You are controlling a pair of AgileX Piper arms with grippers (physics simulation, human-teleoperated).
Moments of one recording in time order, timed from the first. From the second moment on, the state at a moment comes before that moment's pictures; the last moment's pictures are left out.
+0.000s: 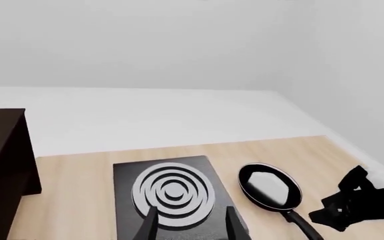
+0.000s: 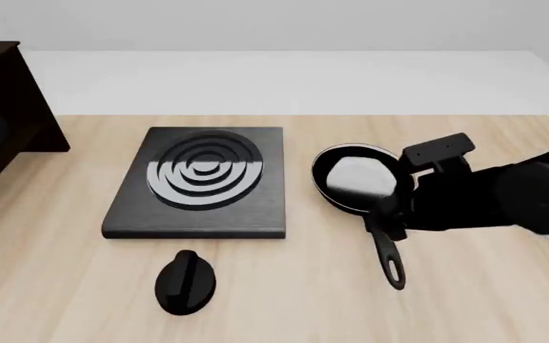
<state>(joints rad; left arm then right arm) -0.33 0.33 -0.53 0.29 -0.15 0.39 1.29 -0.66 0.36 0.02</state>
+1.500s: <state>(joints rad) -0.35 0.30 -0.50 0.27 -0.18 0.38 1.53 -0.49 0.07 0.06</state>
